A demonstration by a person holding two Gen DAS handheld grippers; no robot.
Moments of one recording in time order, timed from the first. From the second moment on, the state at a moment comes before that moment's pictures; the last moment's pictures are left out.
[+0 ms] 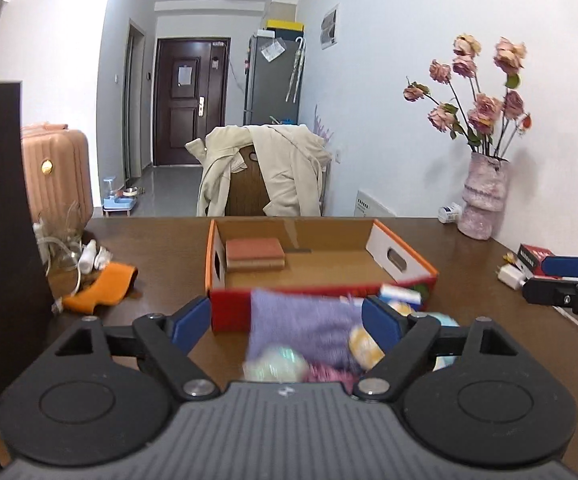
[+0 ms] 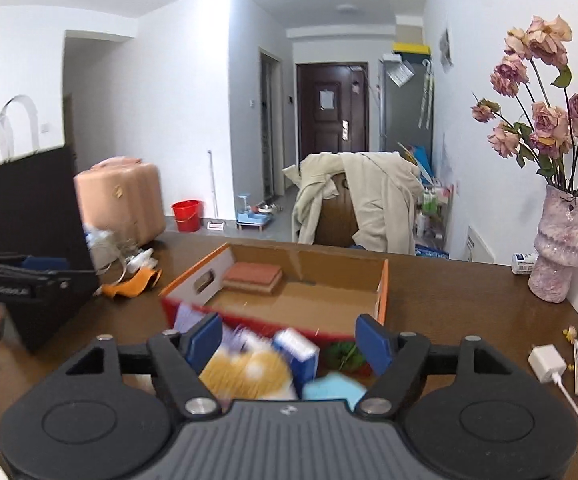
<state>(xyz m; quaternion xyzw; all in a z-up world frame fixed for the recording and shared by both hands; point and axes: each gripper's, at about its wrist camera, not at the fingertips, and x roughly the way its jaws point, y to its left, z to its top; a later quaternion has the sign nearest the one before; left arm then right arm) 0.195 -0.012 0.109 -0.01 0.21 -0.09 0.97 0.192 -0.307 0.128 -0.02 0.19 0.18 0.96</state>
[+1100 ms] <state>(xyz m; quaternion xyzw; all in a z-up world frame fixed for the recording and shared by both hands) 0.290 -0.083 0.019 -0.01 0.26 -0.22 0.94 0.282 -0.290 -0.011 0.04 0.30 0.21 0.93</state>
